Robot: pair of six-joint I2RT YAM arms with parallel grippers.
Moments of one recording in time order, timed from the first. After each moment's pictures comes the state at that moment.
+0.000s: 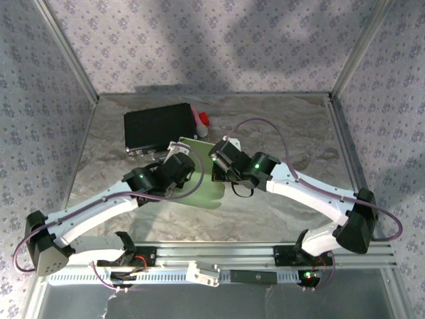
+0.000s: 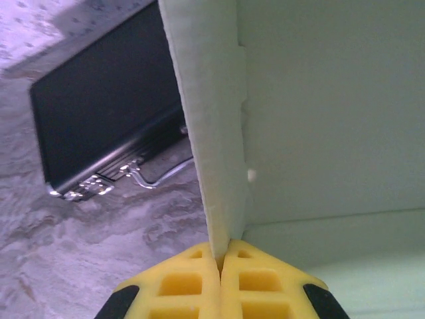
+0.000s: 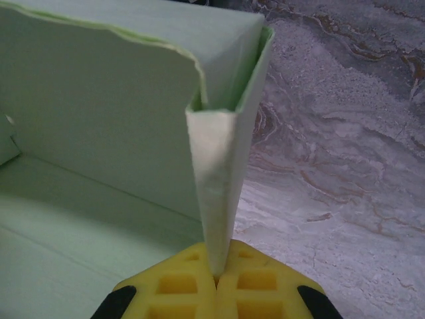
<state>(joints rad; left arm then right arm) -0.99 1.16 1.02 -0.78 -0.71 -0.36 1.00 1.41 1.29 -0.80 0.26 0.86</state>
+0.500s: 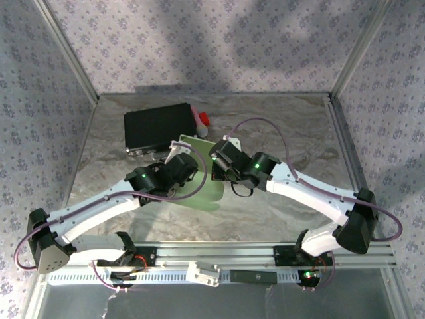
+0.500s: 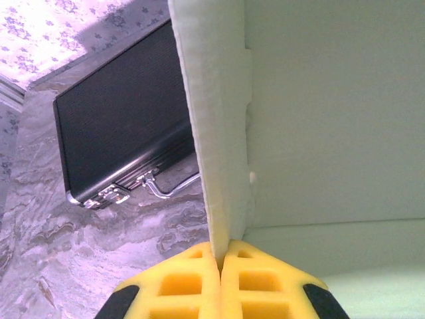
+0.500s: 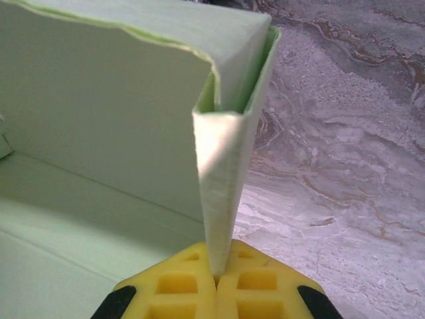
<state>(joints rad) -1.00 1.17 1.04 -0.77 -0.76 -0.35 1.00 1.41 1.29 -0.78 0.27 0.87</state>
